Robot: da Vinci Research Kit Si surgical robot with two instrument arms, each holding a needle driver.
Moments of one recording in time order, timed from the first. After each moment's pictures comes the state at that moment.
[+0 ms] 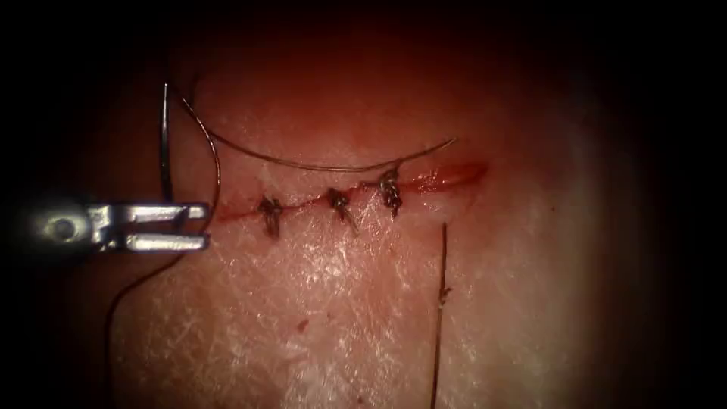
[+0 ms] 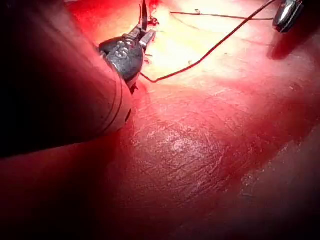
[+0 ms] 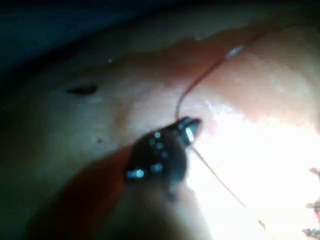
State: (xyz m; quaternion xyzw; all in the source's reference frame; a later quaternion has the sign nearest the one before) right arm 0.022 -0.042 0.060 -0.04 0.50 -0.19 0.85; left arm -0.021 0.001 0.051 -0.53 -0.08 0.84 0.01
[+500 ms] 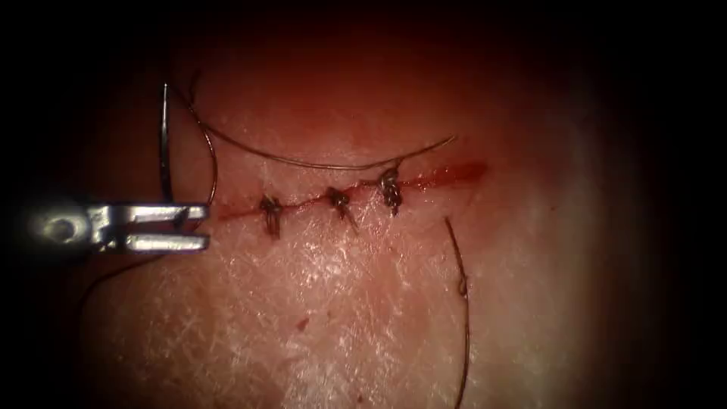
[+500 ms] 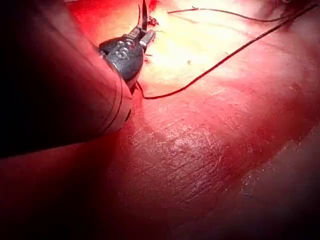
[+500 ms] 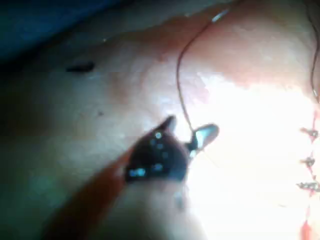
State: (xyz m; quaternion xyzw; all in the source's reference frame) right arm 0.015 -0.037 0.059 -0.03 0.53 -0.06 0.84; left arm -0.021 0.001 0.051 -0.53 -0.08 0.84 0.01
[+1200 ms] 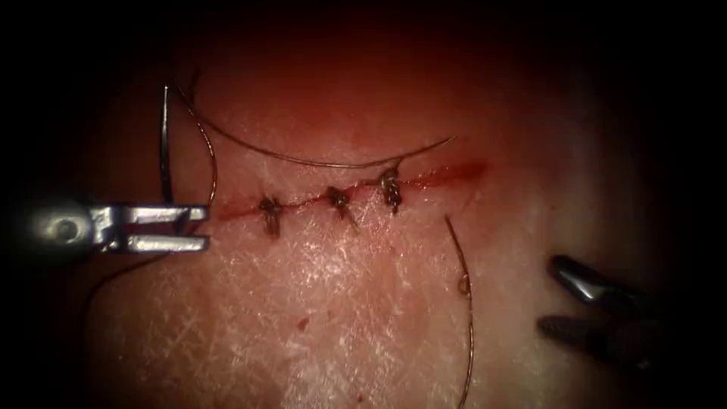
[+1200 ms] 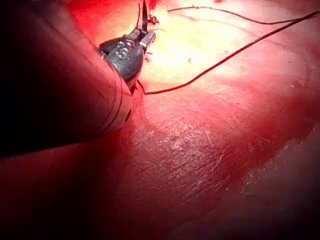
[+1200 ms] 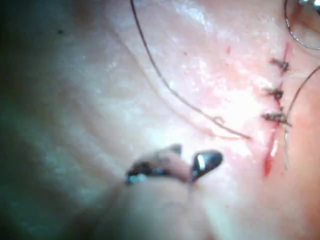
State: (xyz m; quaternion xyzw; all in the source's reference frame) right arm 0.013 -0.030 0.067 -0.21 0.46 -0.12 0.85; left arm -0.021 0.001 0.052 -0.53 -0.08 0.85 0.01
